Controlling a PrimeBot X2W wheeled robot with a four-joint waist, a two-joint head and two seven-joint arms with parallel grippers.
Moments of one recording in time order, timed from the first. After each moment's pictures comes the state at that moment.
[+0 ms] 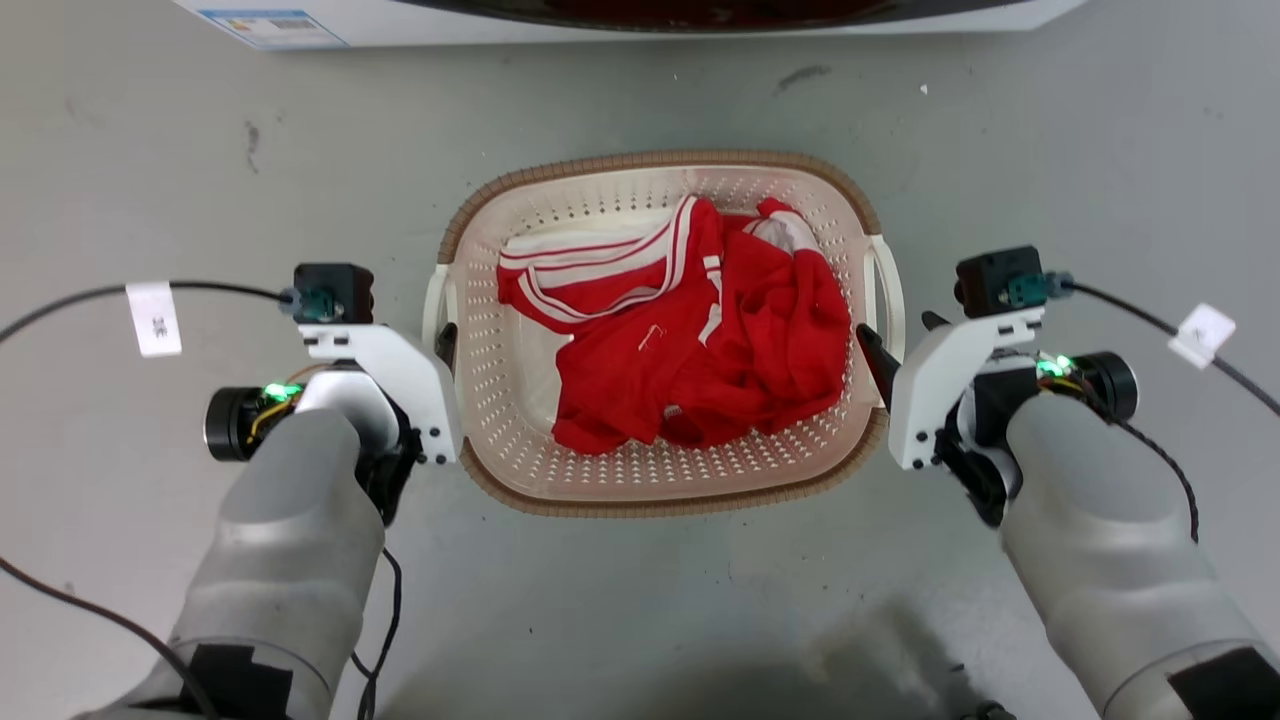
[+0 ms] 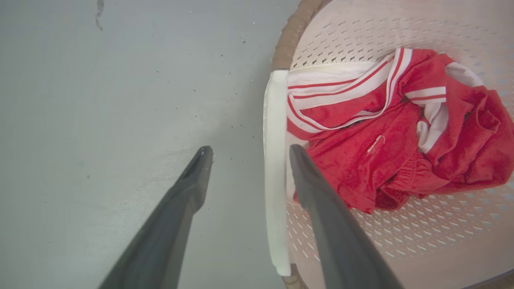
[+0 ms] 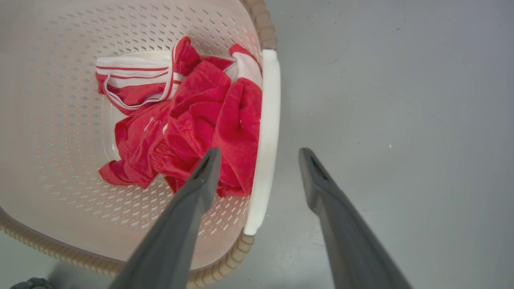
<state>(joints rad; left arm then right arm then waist) -0.88 0.13 -0.17 1.22 -0.30 -0.12 -0.04 -0.81 -0.08 0.29 1.08 0.30 0.13 0.03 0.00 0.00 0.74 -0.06</state>
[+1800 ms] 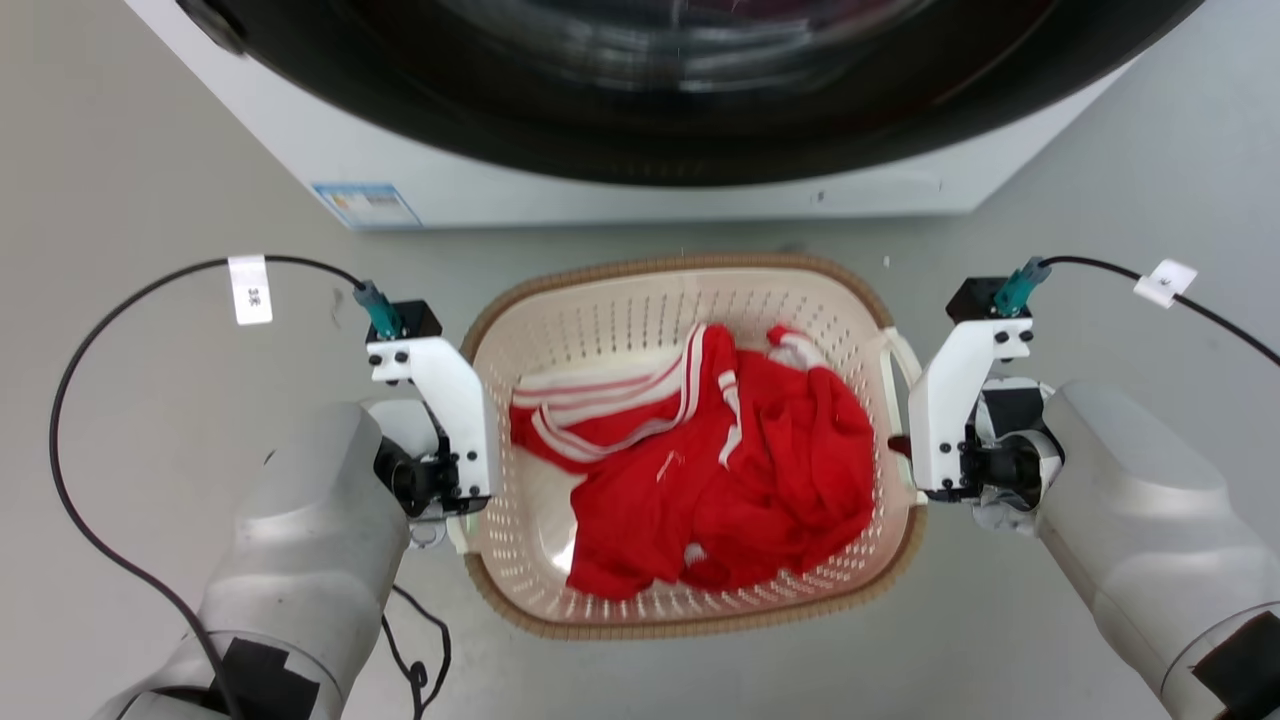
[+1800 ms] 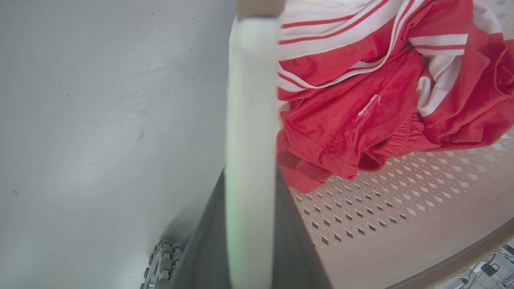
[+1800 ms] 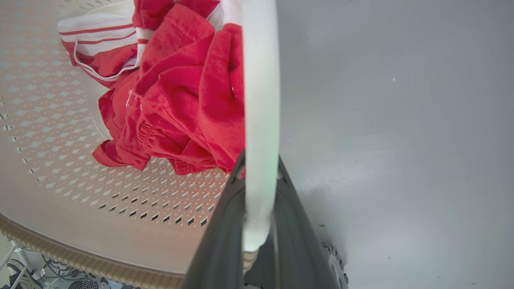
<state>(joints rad) -0.91 0.13 -0.43 1.22 -0.68 -0.13 0.59 -0.92 -0.19 0.78 1.15 0.95 0.13 0.53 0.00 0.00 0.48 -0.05</state>
